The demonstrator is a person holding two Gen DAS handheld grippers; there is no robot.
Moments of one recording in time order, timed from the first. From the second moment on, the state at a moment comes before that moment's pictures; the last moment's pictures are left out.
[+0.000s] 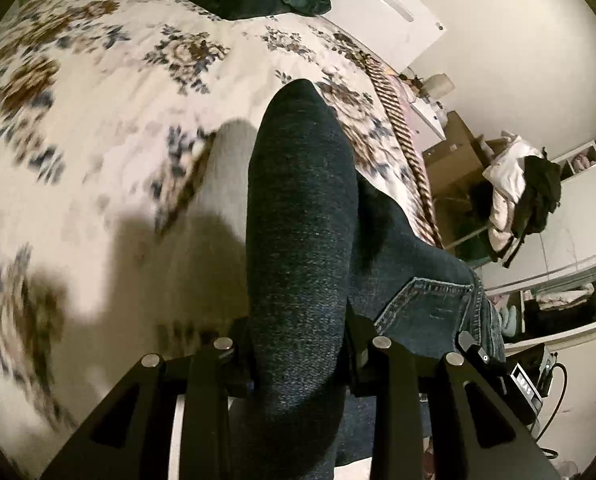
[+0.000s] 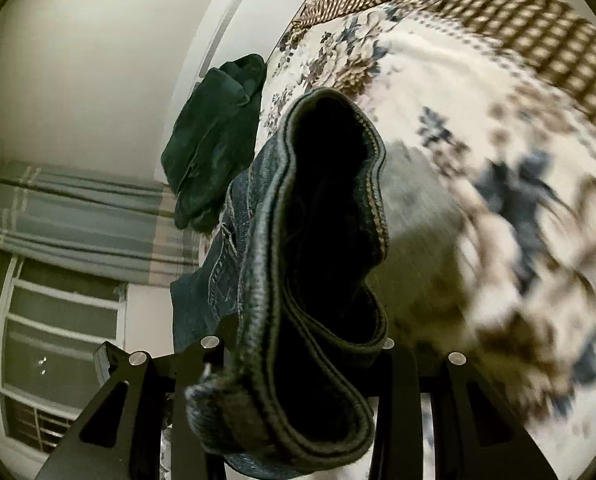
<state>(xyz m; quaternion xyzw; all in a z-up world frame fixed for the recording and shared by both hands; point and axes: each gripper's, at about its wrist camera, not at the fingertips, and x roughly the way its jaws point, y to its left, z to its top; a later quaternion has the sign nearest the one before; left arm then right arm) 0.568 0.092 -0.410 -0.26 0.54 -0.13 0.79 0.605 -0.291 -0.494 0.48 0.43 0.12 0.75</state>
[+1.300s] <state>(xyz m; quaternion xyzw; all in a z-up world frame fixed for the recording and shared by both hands) 0.567 0.053 -0.370 -0.03 0.52 -0.01 0.86 0.621 -0.216 -0.422 0.05 0.52 -0.07 0.85</state>
